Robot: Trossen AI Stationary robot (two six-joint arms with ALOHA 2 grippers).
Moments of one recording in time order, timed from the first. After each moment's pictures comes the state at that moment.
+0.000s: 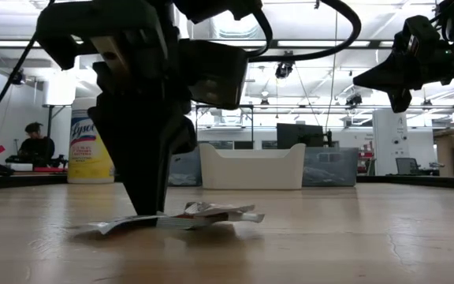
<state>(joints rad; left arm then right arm) -0.36 2.06 1.42 -0.67 0.17 -0.43 -0.50 0.23 0.16 -0.03 -0.18 0.38</state>
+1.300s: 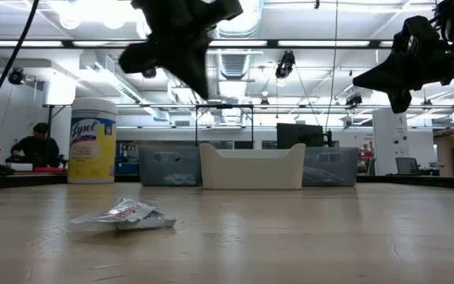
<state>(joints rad) -0.23 1.71 1.42 -0.84 -0.43 -1.09 -0.50 0.23 0.16 -0.03 -0.18 0.39</state>
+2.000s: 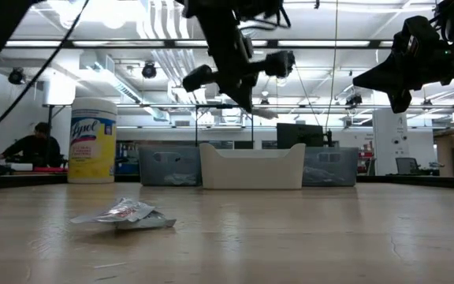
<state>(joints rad) 0.04 1.95 1.68 -0.64 -0.73 -0.94 -0.50 0.23 0.16 -0.02 -0.18 0.38</state>
